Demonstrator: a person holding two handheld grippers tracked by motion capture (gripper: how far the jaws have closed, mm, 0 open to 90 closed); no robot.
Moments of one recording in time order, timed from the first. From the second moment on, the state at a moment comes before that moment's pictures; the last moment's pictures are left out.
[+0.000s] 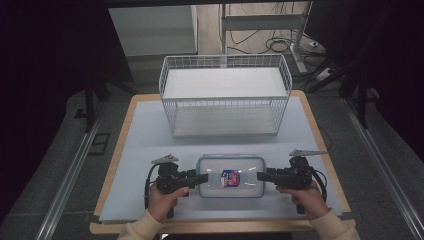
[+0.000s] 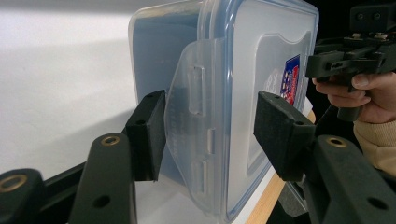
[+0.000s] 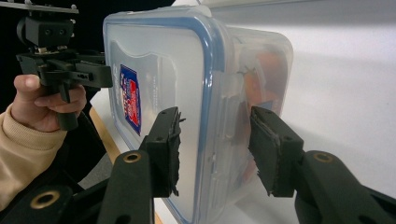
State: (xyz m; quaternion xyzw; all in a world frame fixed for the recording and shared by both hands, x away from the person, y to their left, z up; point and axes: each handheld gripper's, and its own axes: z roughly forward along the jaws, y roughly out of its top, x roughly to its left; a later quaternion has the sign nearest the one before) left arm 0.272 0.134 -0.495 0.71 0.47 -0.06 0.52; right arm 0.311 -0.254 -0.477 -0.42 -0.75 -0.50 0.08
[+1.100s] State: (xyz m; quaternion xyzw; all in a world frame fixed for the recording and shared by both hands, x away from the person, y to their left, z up) left arm 0.299 0.147 -0.430 0.70 0.45 0.00 0.56; right arm 0.341 -0.241 -0.411 -0.38 -0.75 -0.54 0.03
